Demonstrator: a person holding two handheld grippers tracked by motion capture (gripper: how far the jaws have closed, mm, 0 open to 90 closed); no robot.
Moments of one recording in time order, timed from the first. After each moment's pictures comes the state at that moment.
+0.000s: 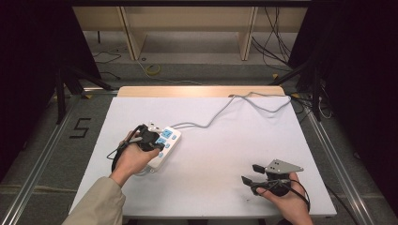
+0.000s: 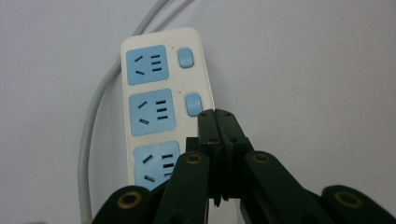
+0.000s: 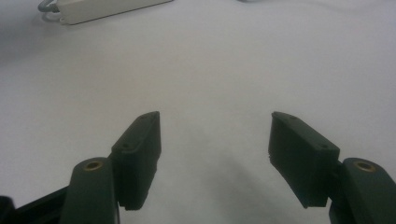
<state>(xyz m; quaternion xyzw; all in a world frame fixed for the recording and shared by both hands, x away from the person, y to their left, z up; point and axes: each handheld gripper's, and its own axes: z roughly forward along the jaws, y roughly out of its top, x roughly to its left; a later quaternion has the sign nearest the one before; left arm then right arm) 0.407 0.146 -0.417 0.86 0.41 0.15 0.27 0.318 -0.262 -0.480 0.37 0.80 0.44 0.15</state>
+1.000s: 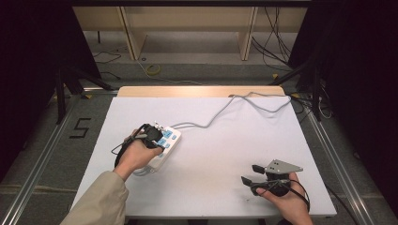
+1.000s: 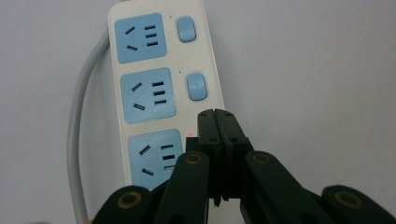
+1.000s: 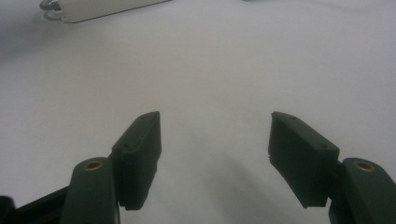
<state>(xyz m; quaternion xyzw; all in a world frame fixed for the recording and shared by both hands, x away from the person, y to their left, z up) 0.422 0.139 -0.428 0.87 0.42 0.12 0.21 0.318 -0.262 -0.480 0.37 0.81 0.44 0.15</state>
